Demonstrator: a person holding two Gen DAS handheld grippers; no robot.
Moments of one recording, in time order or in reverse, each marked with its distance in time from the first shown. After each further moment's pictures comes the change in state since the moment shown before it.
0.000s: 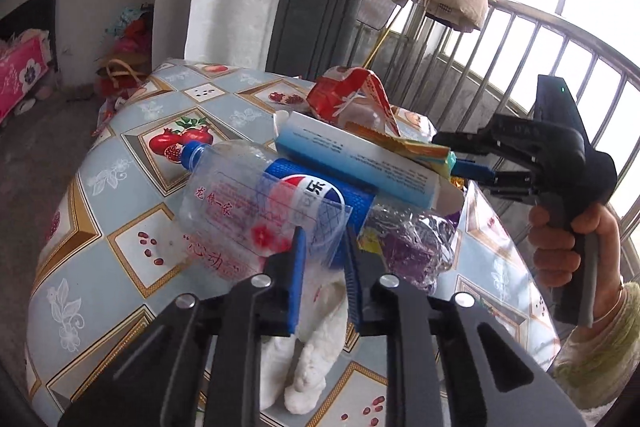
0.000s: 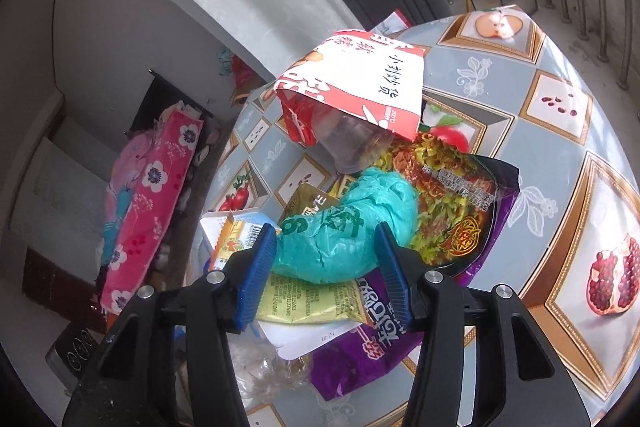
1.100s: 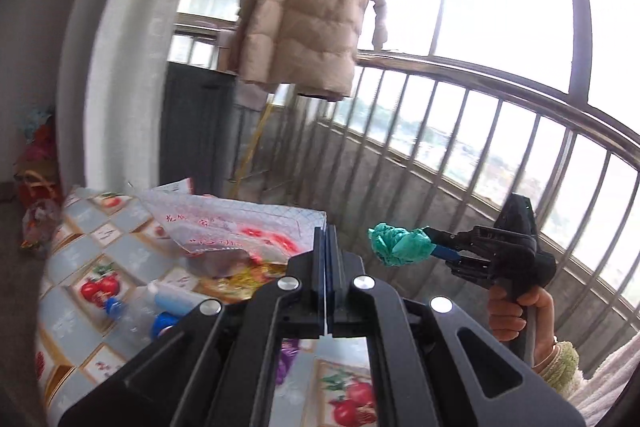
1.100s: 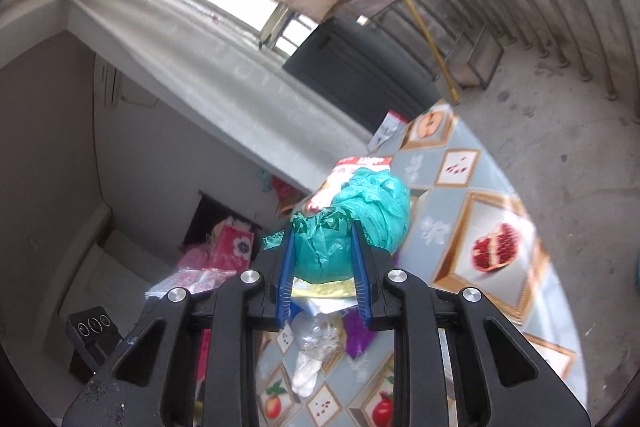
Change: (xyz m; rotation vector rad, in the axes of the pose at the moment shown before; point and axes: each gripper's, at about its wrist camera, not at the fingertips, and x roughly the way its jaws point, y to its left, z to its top) left arm -0.108 -0.111 0.080 0.250 -0.224 -0.403; right arm -0.211 -0.073 -0.057 0.218 -0.436 0.175
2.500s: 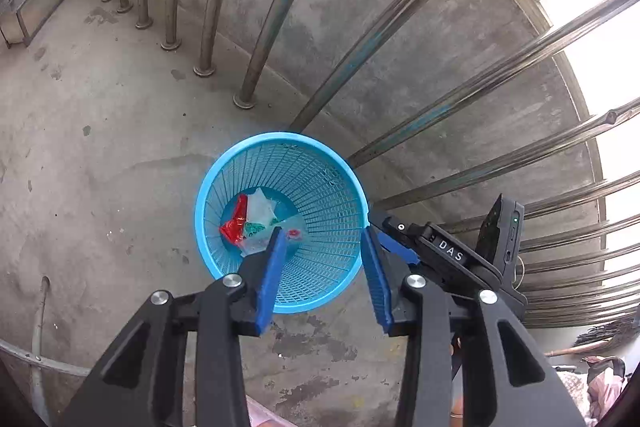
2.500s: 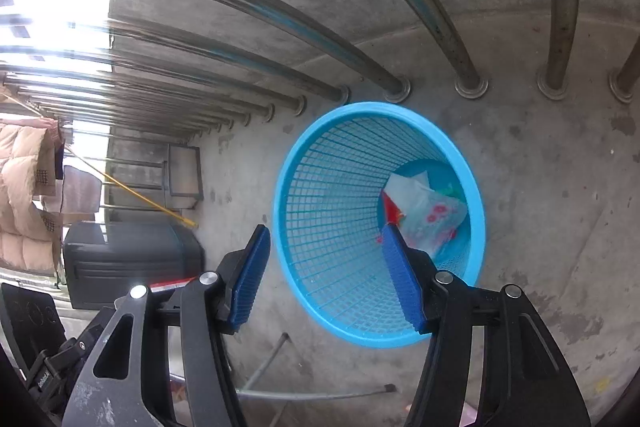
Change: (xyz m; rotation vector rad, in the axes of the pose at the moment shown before) left arm 0.519 -0.299 -0.182 0.133 1.006 -0.408; right arm -0.170 -0.378 -0.045 0.749 -0.343 -0.658
